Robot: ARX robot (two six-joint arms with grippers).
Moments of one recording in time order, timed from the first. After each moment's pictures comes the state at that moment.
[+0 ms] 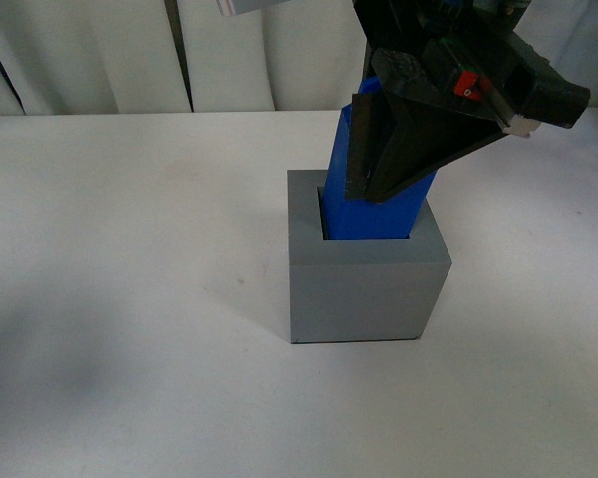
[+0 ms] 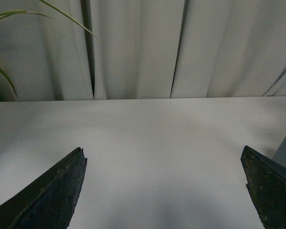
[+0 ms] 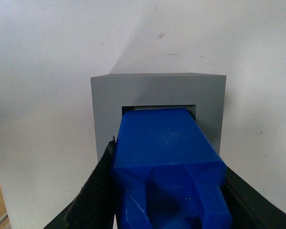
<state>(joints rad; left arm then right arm) 0.00 0.00 0.02 0.00 0.00 0.00 0.47 1.96 1.73 -1.12 -0.23 -1.14</state>
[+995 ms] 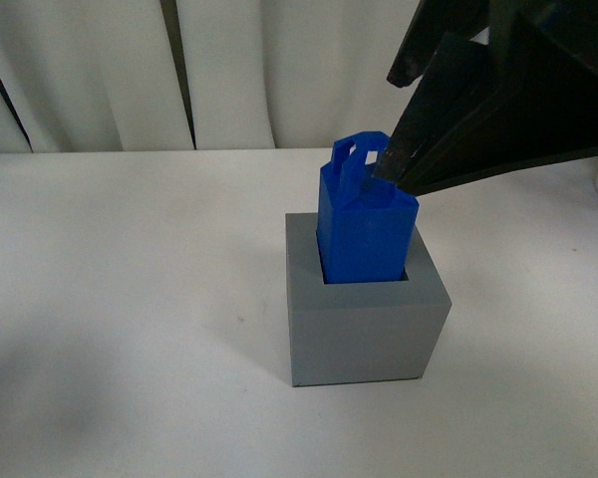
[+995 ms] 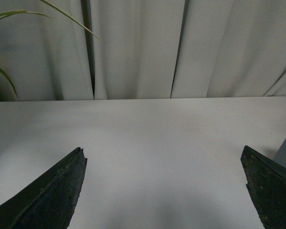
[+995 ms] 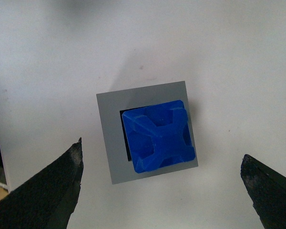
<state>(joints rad) 0.00 0.00 0.02 0.00 0.00 0.00 0.37 1.70 1.52 -0.95 -0.42 -1.07</state>
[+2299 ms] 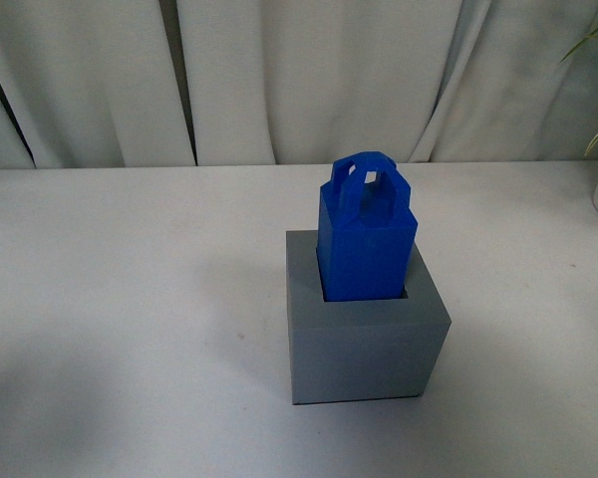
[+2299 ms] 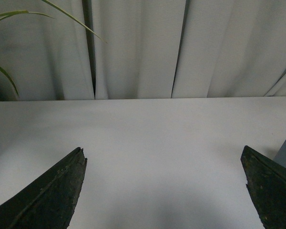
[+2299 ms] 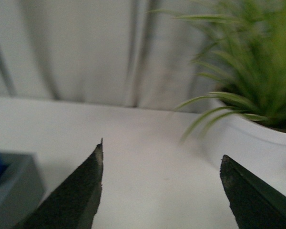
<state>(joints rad) 0.00 0.00 0.02 0.00 0.00 0.00 0.08 0.78 0.15 0.61 0.07 -0.06</state>
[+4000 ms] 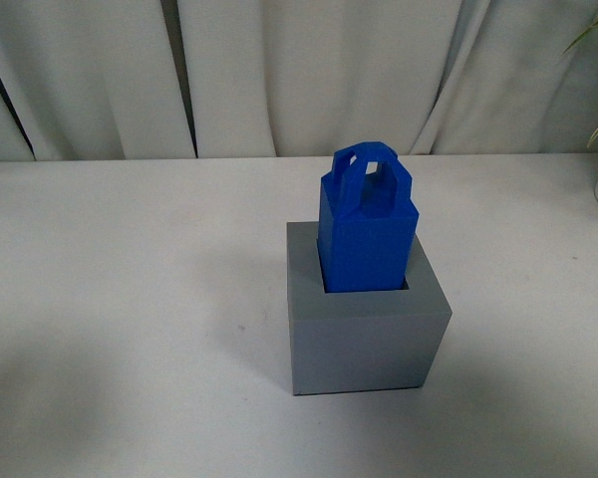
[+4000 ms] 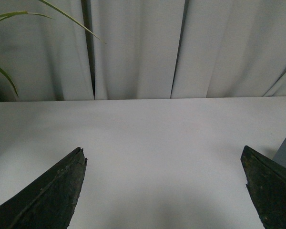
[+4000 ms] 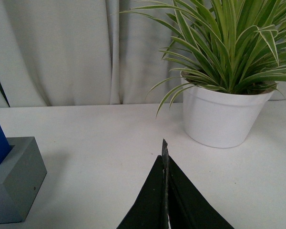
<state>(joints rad) 0.00 0.00 0.02 0.00 0.00 0.00 0.00 0.00 0.01 0.00 0.00 -0.01</state>
